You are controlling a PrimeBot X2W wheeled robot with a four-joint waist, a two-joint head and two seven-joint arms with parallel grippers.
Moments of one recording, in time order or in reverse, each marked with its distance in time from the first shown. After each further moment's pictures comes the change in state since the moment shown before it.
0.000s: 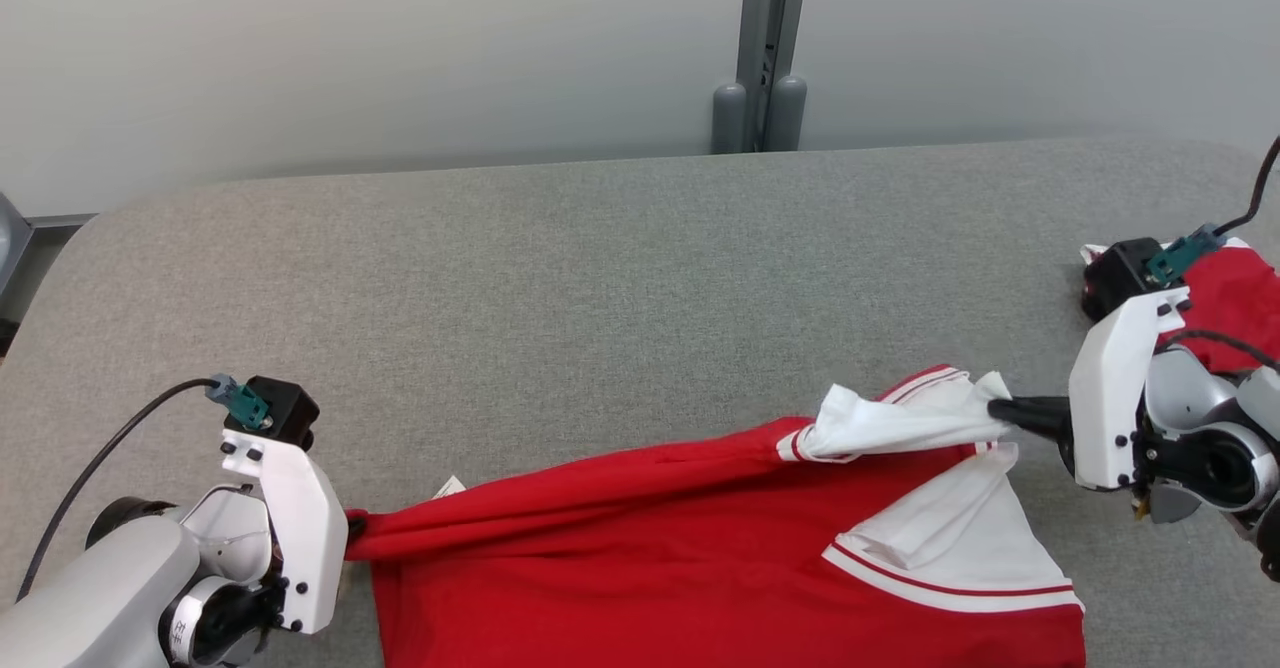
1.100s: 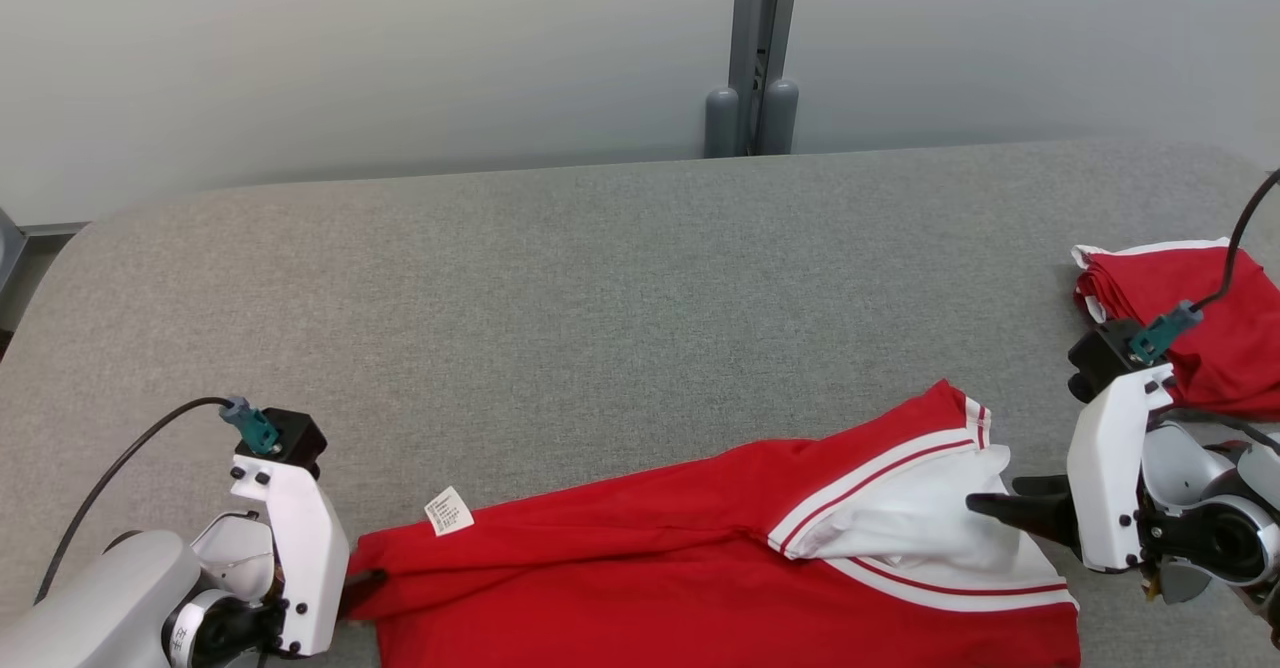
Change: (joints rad) left arm 0.003 -0.023 -0.028 0.071 -0.061 -0.056 0.090; right arm 0.145 -0.043 -0.055 -0.127 -0.035 0.000 0.081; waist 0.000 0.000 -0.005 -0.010
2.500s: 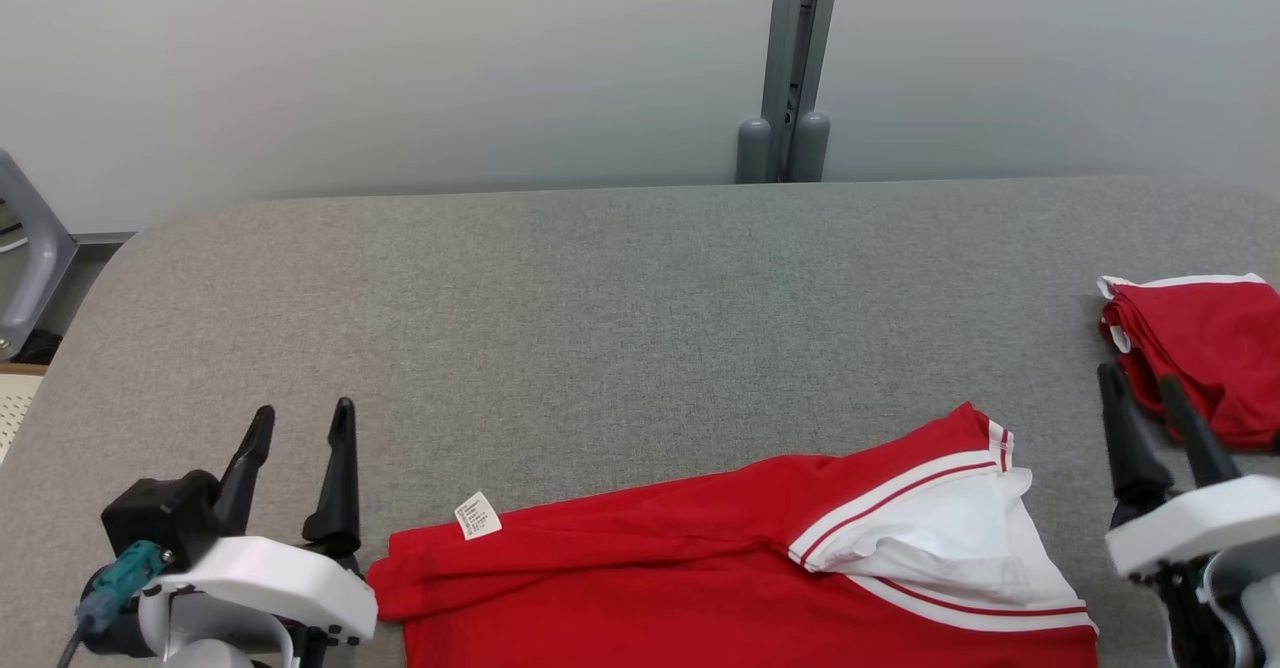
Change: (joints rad) left arm 0.384 -0.116 0.403 -0.346 0.261 0.369 -0.908; right arm 0.393 0.351 -0.743 0.120 -0.457 0.000 -0.886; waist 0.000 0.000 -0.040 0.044
